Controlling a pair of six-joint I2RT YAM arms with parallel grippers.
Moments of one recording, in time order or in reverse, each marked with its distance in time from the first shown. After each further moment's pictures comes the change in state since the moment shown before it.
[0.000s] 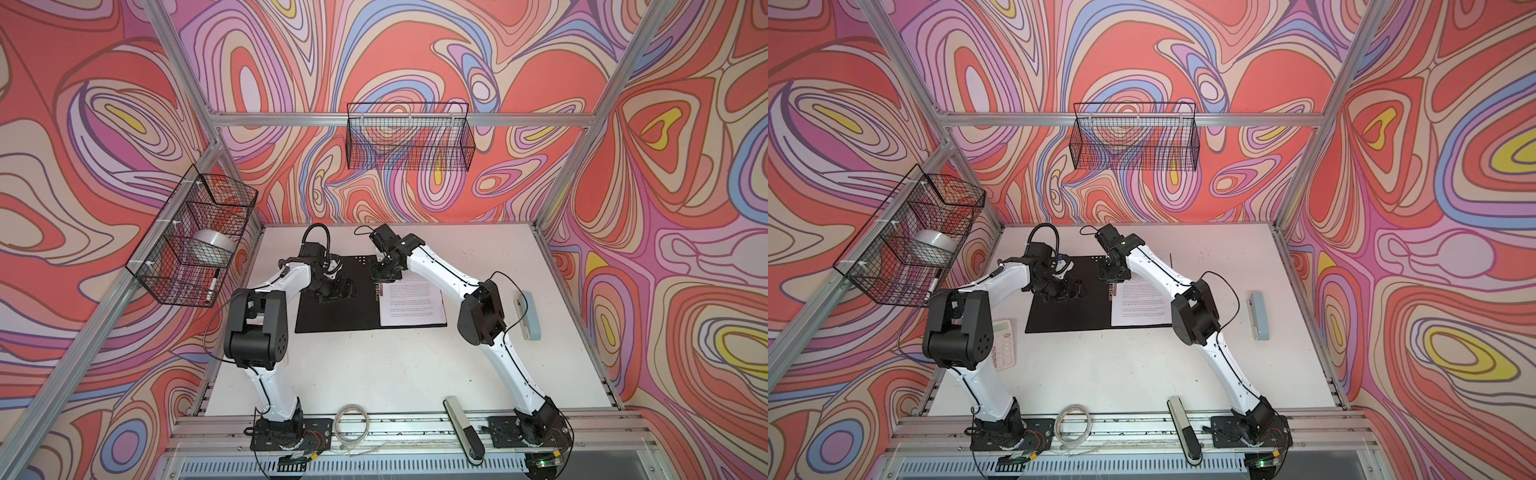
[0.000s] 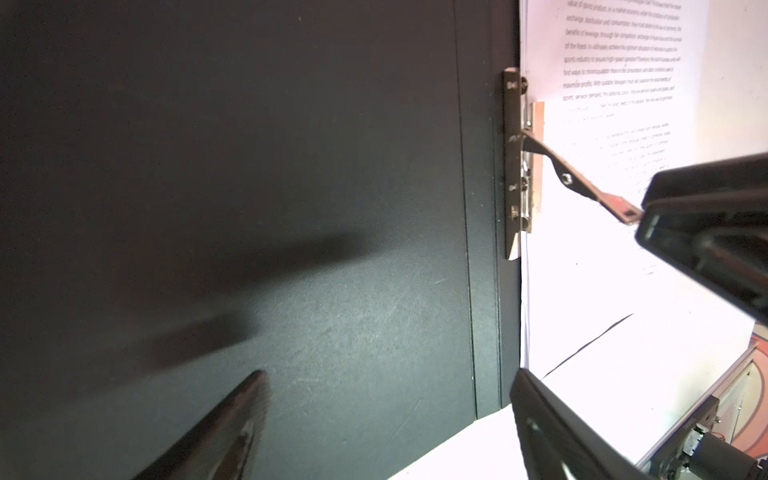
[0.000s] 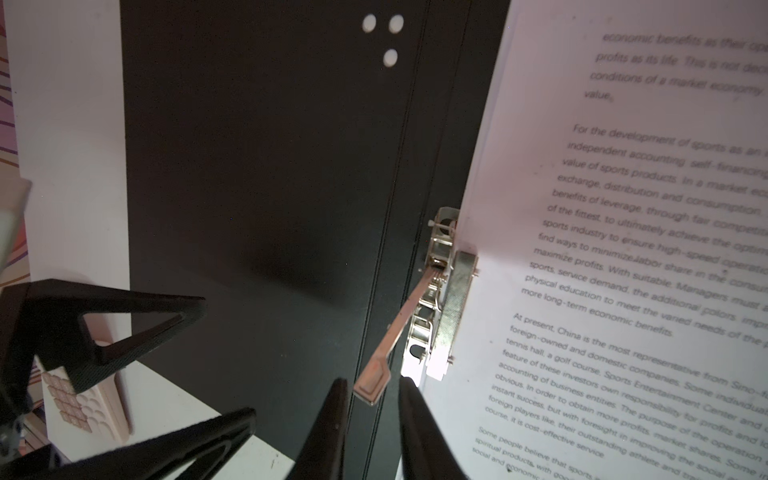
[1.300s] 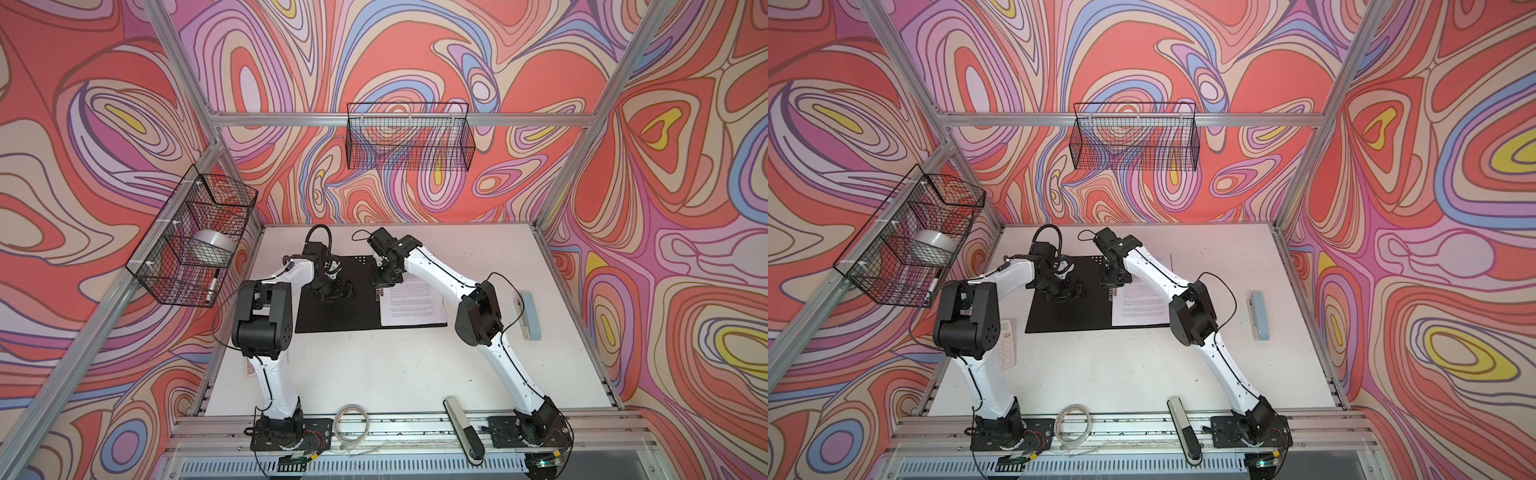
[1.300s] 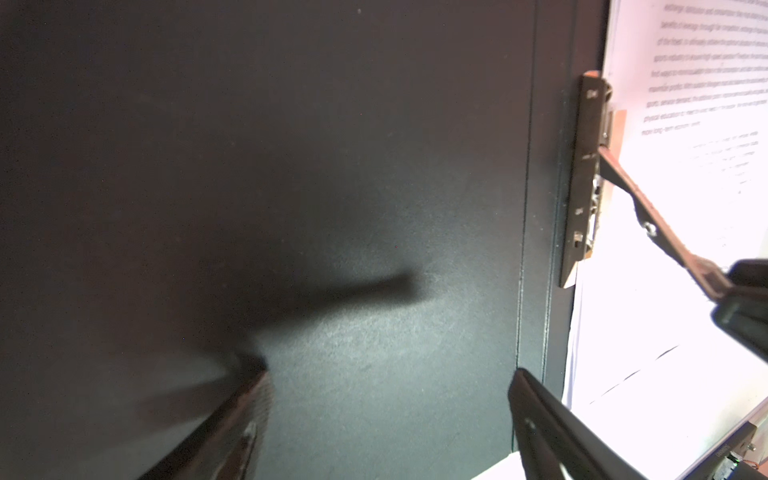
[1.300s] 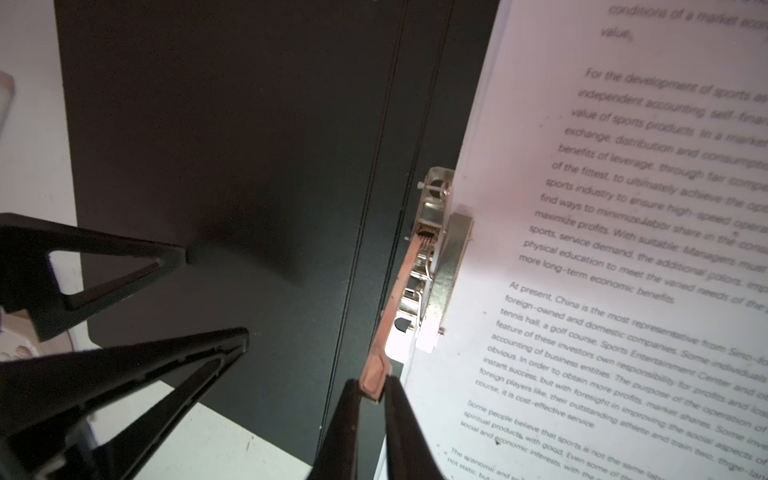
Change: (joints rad) left arm 0.000 0.097 0.071 -0.033 -0.062 -0.001; right arm 0.010 0.026 0.029 -0.092 0.024 -0.037
